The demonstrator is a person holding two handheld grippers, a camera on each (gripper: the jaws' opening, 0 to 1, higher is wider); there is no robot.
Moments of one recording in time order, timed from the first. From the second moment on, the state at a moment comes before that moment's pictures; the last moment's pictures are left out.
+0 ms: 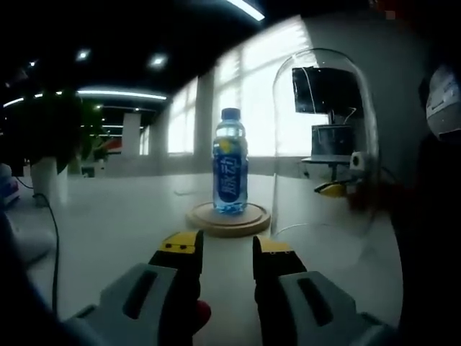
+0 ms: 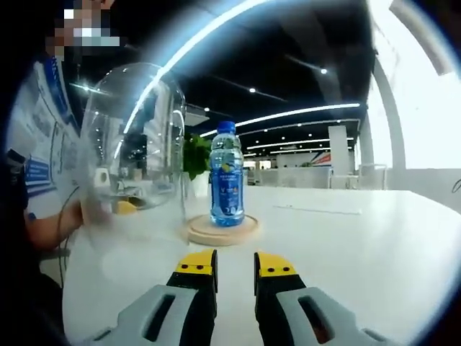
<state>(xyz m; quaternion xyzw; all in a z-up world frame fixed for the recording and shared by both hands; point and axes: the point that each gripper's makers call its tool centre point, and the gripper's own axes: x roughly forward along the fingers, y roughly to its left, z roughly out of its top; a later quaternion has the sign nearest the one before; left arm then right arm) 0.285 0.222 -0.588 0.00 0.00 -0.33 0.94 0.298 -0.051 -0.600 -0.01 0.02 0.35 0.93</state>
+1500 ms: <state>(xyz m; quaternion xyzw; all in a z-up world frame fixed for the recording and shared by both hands) 0.271 0.221 -0.558 -0.12 -0.05 -0.37 0.92 0.285 -0.045 -0.582 0.02 -0.01 0.39 0.92</state>
